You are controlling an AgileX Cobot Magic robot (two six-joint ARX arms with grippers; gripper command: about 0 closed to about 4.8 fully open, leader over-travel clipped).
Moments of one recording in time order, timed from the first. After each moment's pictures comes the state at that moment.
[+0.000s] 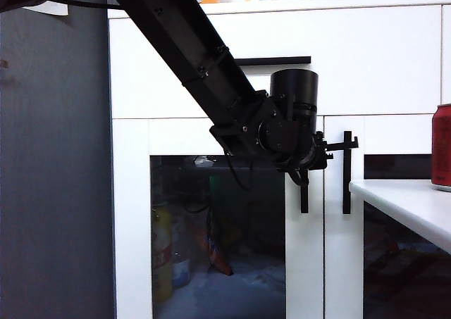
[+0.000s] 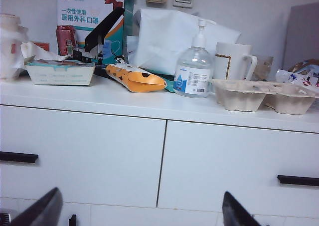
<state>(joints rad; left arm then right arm) -0.81 2.56 1.86 0.64 -0.47 -0.13 0.10 0.41 0.84 -0.20 0.18 -0.11</state>
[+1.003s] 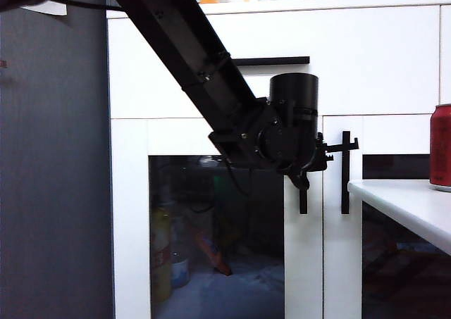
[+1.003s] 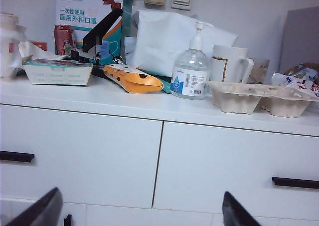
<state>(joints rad) -0.83 2.55 1.80 0.73 -0.52 -0.13 0.10 0.41 0.84 -0.20 0.18 -0.12</state>
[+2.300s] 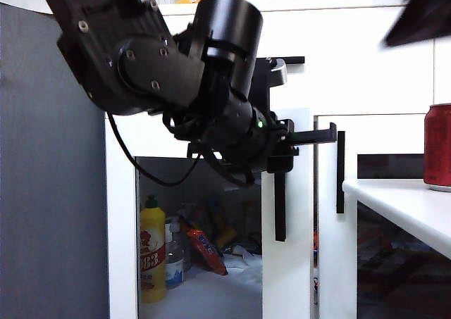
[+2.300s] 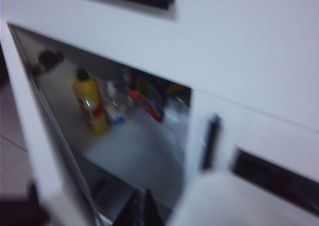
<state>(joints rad) -0.89 1.98 0.97 0.77 -0.42 -0.15 0.13 1.13 0.75 0.12 -0.33 -0.06</state>
